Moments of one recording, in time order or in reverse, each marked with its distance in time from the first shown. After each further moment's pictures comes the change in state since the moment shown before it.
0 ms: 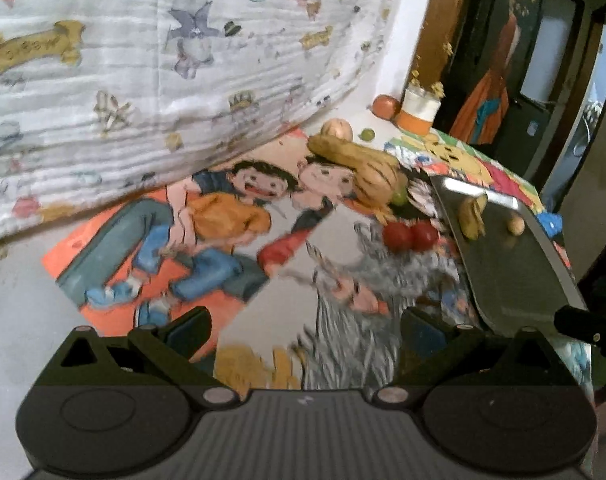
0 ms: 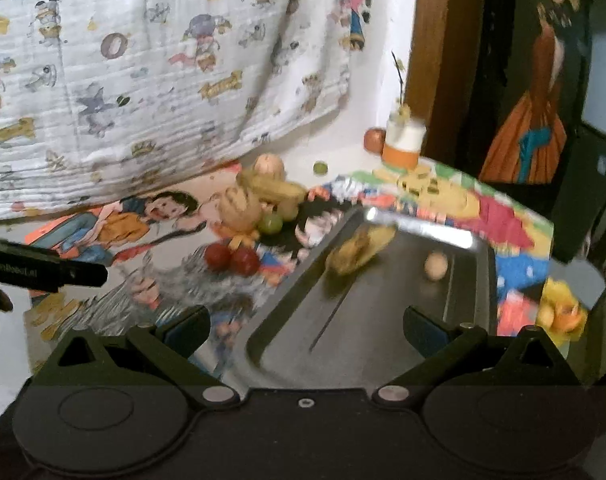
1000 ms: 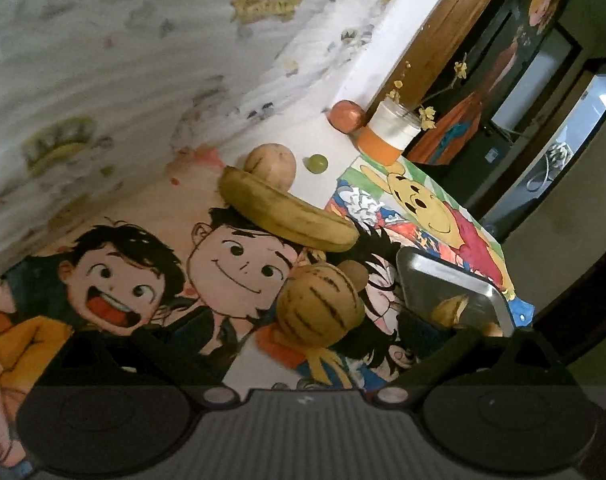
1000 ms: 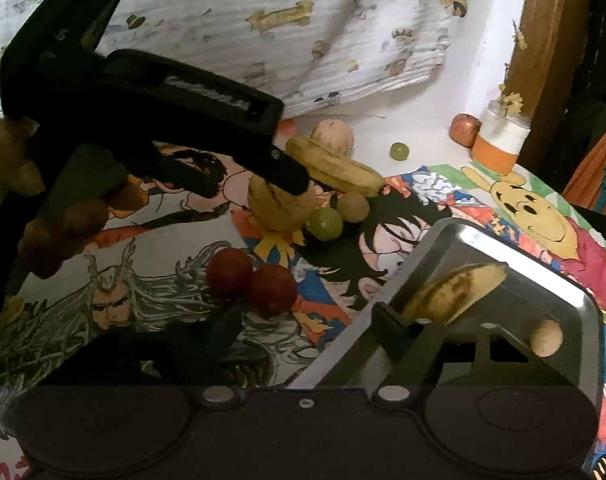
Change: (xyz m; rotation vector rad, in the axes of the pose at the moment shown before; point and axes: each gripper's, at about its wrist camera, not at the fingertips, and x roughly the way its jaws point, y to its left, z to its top) left arm 0.153 -0.021 0.106 -0.137 0.084 -0.259; right arm 0.128 0.024 0.019 -0.152 0.115 0.146
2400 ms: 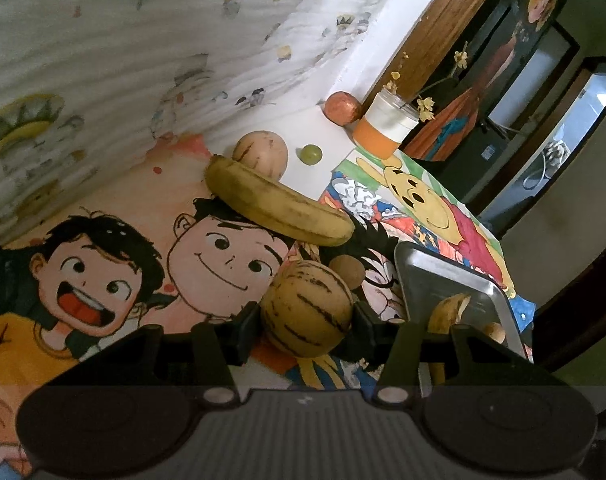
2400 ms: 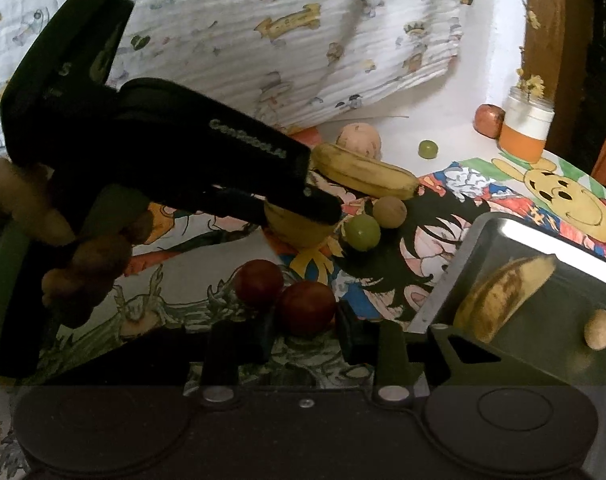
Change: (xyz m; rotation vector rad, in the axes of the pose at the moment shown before) left arm 0.014 -0.003 -0.005 -0.009 -0.001 -0.007; right arm 0.007 0.002 -0.001 0.102 -0.052 0.102
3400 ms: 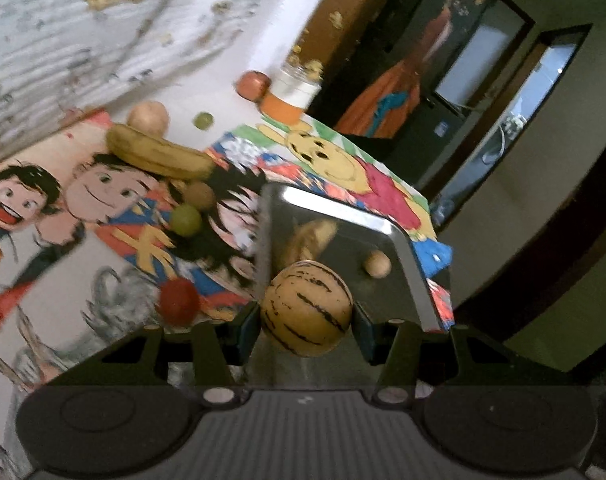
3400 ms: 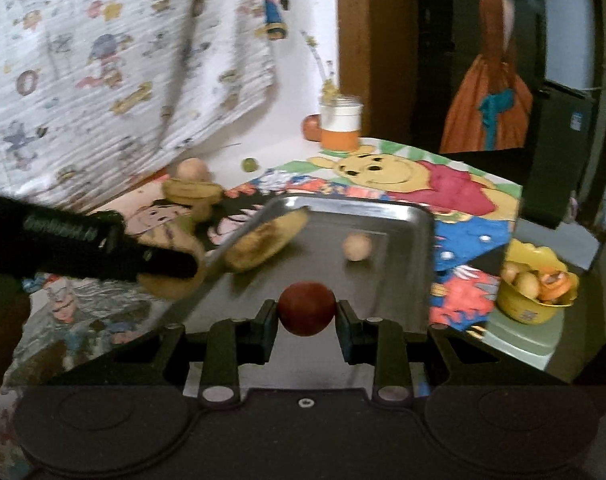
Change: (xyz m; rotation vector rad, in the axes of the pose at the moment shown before) left arm -0.035 -0.109 -0.072 0.082 0.019 -0.084; right arm -0.132 -0.090 -0.063 0.222 -0.104 -0.294
